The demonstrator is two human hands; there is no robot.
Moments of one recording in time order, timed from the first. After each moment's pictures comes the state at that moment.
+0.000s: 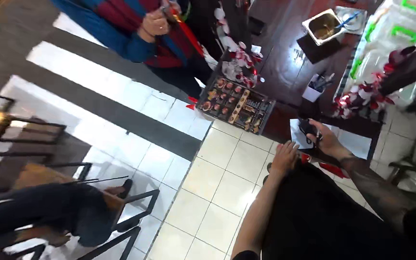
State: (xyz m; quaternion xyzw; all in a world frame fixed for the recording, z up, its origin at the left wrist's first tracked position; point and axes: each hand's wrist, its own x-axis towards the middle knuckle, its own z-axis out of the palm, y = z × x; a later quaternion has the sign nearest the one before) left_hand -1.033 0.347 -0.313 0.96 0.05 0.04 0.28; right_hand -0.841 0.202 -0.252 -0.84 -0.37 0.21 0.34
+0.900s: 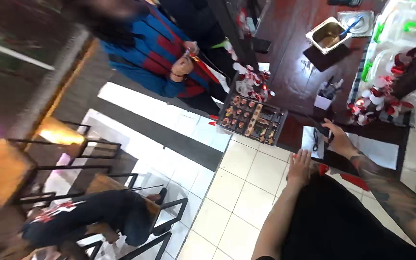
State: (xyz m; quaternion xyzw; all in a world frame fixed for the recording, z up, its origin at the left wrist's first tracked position) left_hand -1.027 0.345 -0.319 0.97 0.11 -0.09 0.17; right_hand -0.809 0.224 -0.297 -0.85 -0.35 0.16 0.35
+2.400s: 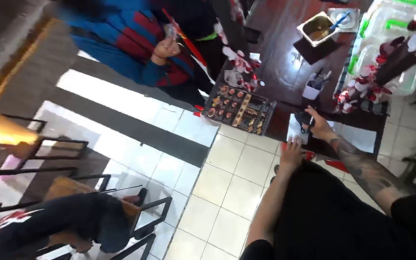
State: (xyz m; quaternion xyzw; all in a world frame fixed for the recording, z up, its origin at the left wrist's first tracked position) left_hand -1.012 0.334 -0.314 0.96 0.11 -0.13 0.21; right_hand -0.812 0.235 -0.310 -0.83 -0.34 0.18 0.40
